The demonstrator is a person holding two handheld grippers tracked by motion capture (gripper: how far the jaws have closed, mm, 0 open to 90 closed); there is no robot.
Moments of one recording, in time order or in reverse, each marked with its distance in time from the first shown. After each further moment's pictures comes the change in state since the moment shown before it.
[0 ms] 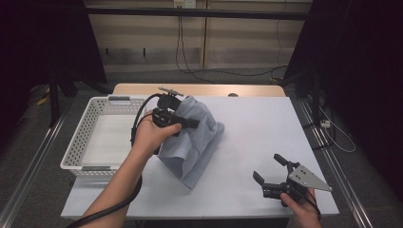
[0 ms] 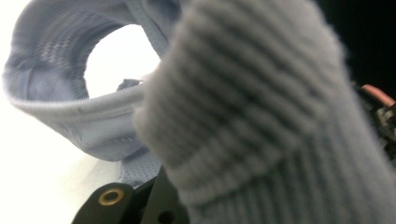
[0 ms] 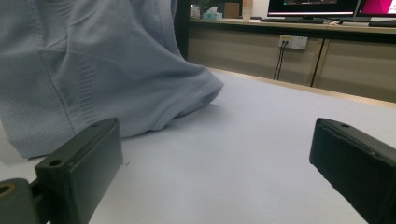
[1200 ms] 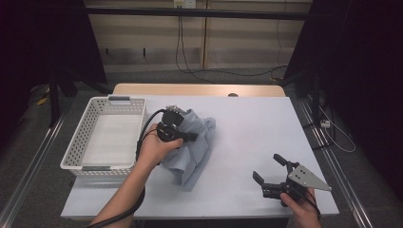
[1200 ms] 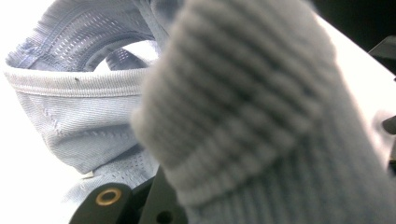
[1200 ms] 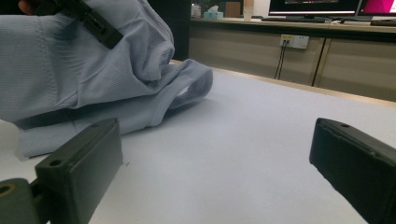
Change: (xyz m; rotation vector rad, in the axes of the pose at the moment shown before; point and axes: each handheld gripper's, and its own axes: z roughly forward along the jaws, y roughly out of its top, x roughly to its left) left arm 0.015 -0.037 0.035 0.046 0.058 0.040; right arm 0.000 0.000 0.001 0.005 0.006 0.003
